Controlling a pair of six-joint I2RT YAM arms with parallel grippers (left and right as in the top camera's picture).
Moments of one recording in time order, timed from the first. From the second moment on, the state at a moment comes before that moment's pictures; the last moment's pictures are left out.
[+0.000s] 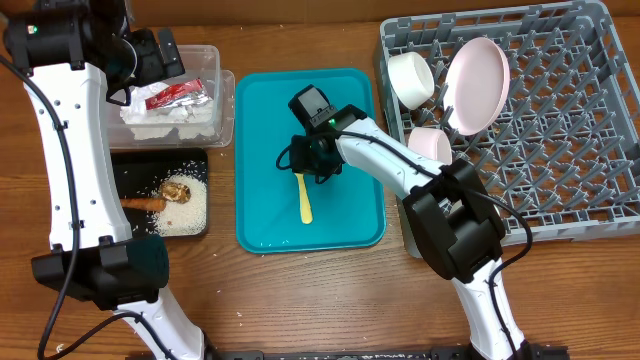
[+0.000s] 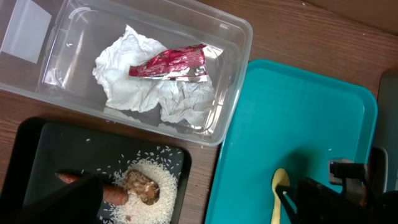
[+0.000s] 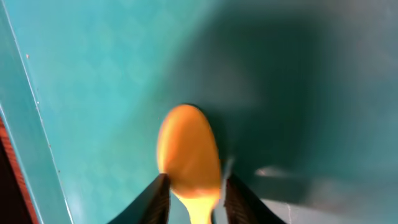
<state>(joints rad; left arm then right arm) 0.14 1.97 2.34 -1.45 0.07 -0.20 0.64 2.29 1.76 -0.73 -0.21 0.69</state>
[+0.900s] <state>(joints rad) 0.14 1.97 2.34 -1.45 0.07 -0.20 0.57 2.16 1.99 -1.20 -0.03 0.65</state>
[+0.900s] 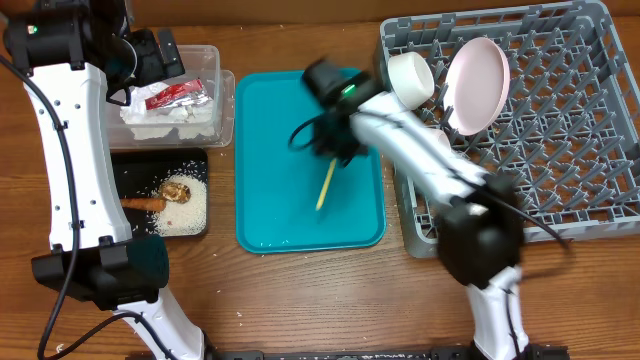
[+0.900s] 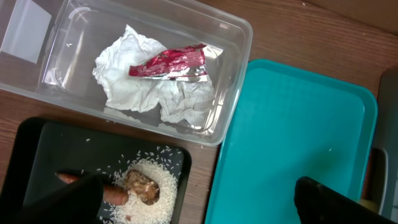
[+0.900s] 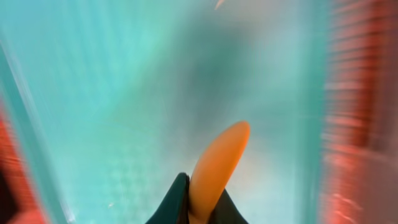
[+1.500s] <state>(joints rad) 0.14 1.97 2.34 -1.45 0.07 -0.20 0.05 1.86 1.69 -1.26 0.43 1.17</state>
